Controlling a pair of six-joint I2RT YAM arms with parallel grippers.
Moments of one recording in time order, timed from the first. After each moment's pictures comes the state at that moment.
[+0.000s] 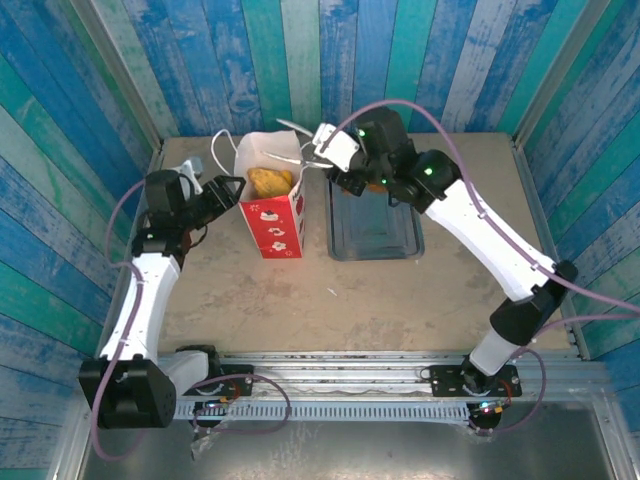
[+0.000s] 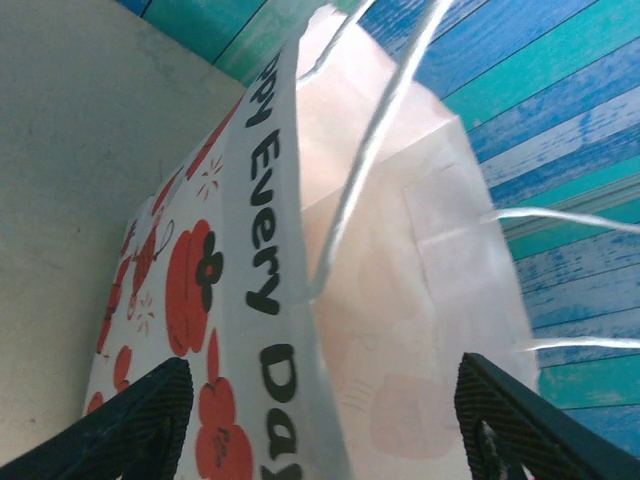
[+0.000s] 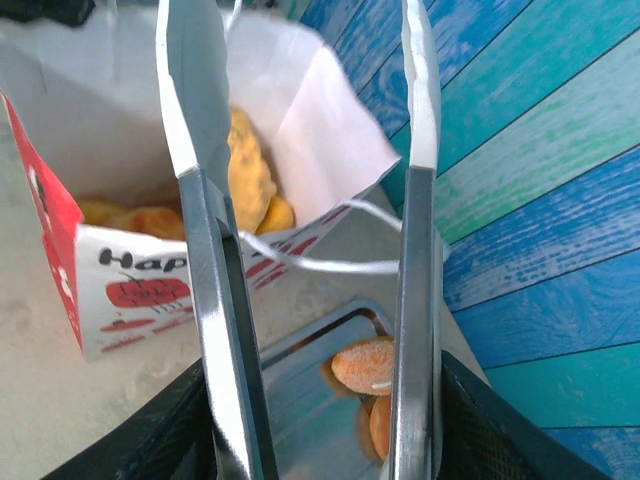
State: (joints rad) left arm 0.03 1.09 0.94 -0.28 0.50 -0.64; right arm 0.74 1.64 1.89 -0.77 0.03 -0.52
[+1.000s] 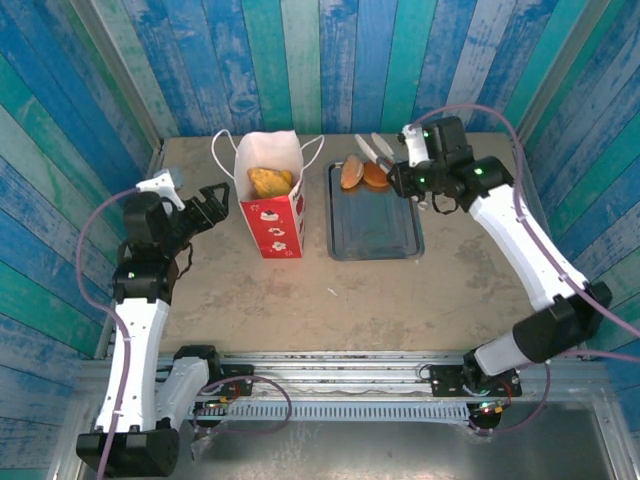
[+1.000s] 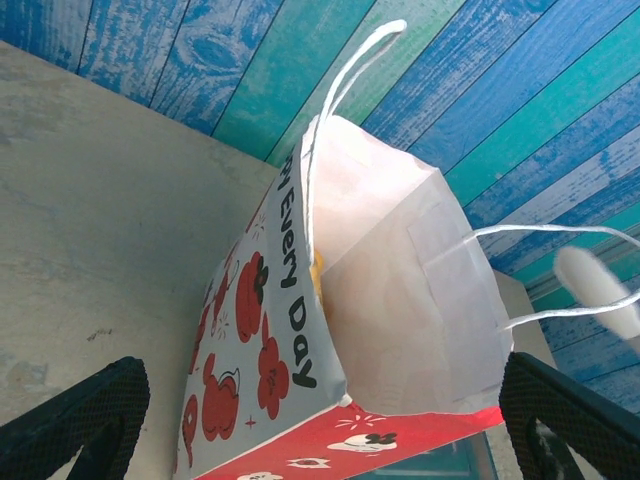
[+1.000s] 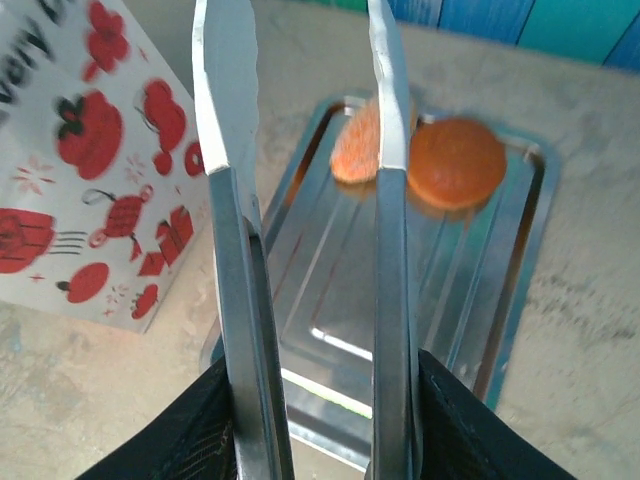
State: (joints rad) left arm 0.03 0.81 0.93 -0.44 0.30 -0.52; right arm 0.41 1.52 1.57 -0.86 -0.09 0.12
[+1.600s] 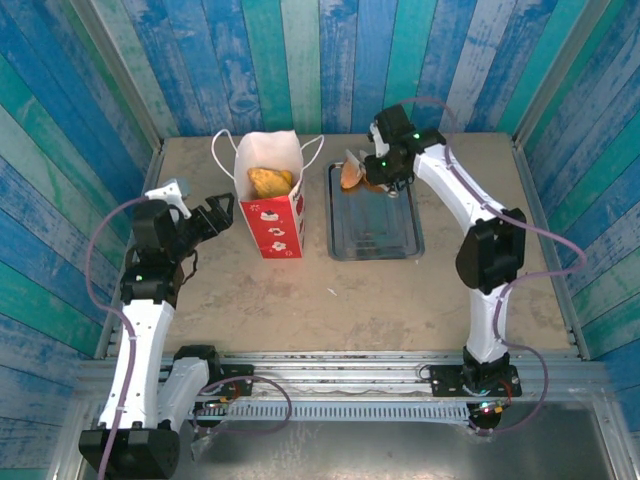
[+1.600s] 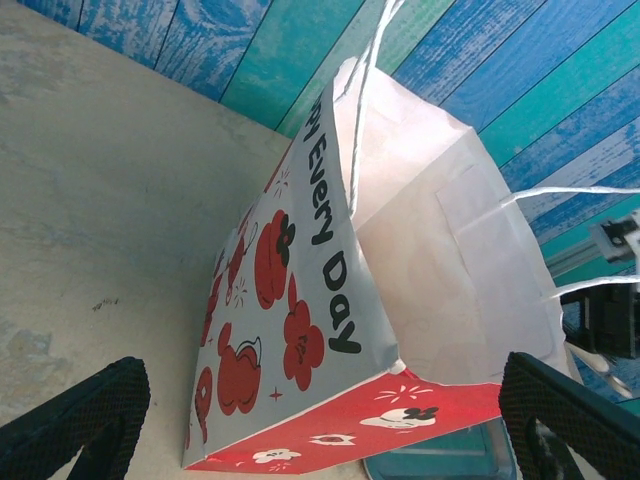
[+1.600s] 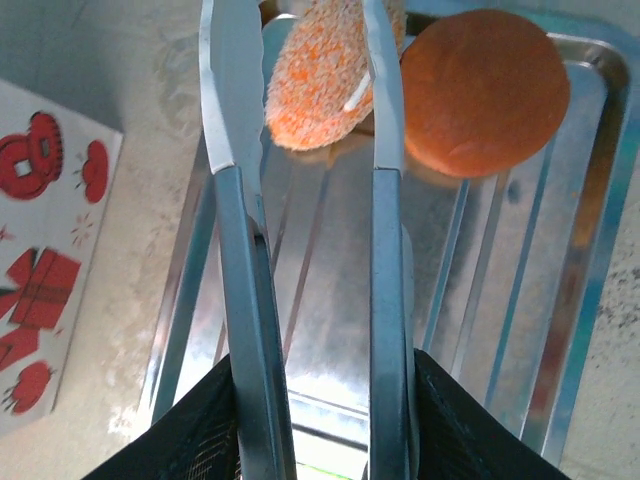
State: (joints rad) left arm 0.03 0.80 0.84 -0.39 0.32 -0.52; right arm 0.43 2.06 2.00 -1.00 -0.01 0.20
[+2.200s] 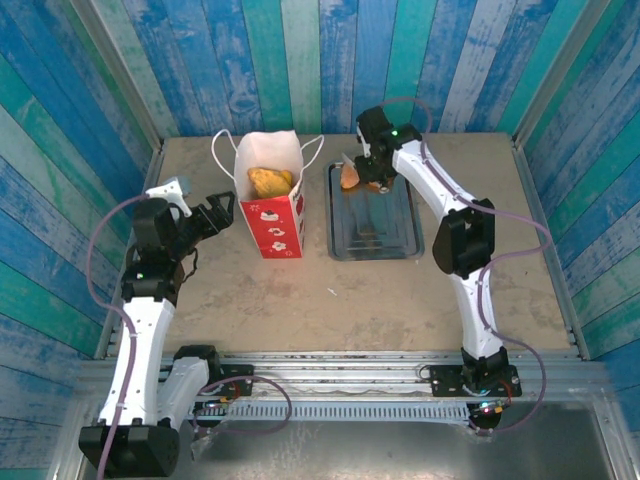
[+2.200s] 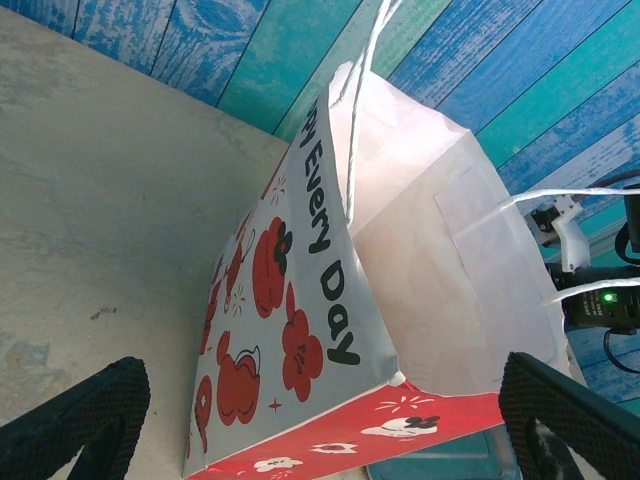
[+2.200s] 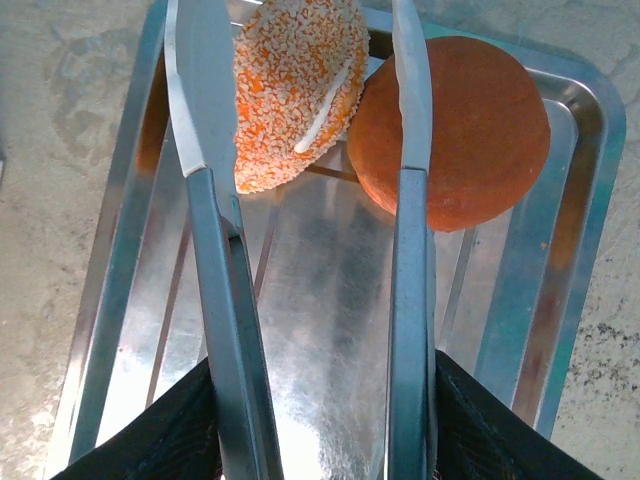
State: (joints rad) left arm 0.03 0.82 0.84 -0.37 0.32 -0.50; right arm 0.45 2.28 2.23 -1.07 0.12 0.16
